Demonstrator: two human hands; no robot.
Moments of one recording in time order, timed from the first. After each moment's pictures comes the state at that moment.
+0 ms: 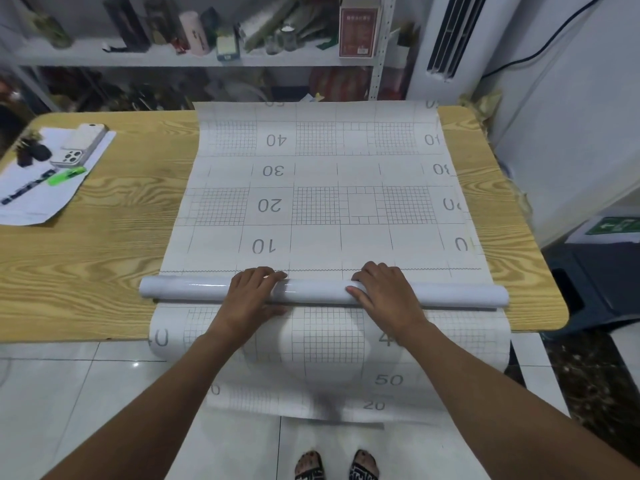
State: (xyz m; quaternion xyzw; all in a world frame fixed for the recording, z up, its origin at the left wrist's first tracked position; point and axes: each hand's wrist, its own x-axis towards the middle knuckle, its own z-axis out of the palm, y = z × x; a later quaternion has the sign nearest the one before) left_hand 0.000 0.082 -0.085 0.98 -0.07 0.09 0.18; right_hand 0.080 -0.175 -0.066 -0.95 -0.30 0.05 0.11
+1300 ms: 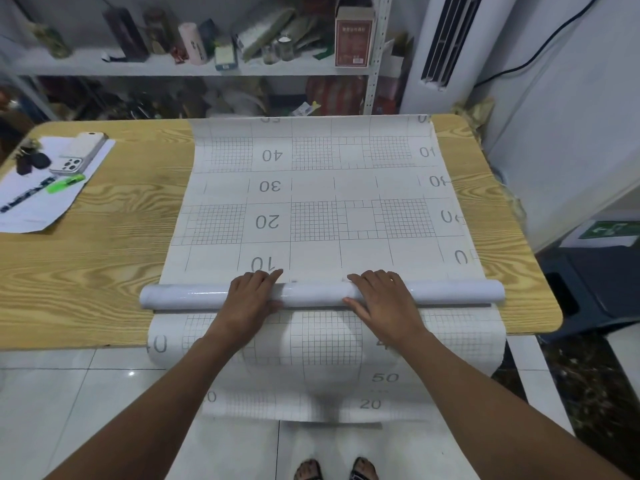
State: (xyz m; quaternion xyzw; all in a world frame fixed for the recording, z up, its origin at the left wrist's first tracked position) left_hand 0.002 0.079 -0.072 0.99 -0.07 0.08 0.13; right_hand 0.072 -0.178 -0.067 -0.95 -0.30 -0.01 0.06
